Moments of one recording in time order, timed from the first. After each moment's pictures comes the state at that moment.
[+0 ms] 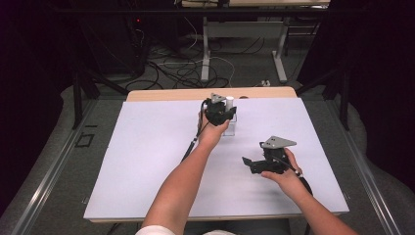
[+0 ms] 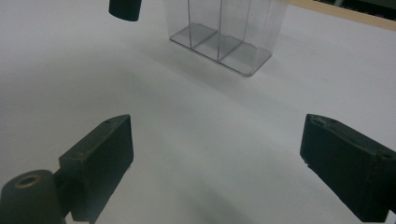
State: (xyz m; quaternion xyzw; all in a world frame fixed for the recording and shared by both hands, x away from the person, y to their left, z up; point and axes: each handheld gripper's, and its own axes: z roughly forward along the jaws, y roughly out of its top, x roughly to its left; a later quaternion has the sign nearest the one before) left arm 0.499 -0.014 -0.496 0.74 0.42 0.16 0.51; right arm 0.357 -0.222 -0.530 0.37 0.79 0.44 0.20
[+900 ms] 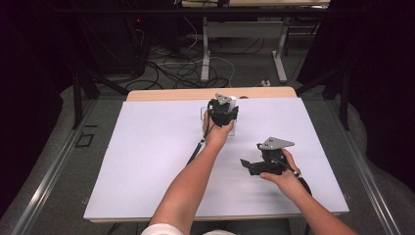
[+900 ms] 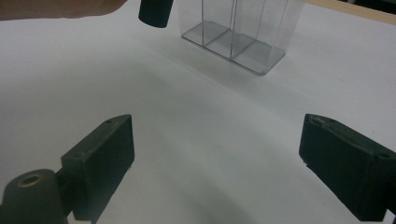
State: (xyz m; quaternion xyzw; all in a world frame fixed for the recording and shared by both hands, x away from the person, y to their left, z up) left arm 0.500 -0.034 -0.503 0.74 0.43 0.20 0.48; right arm 0.355 -0.218 -0.531 0.37 0.79 0.45 0.19
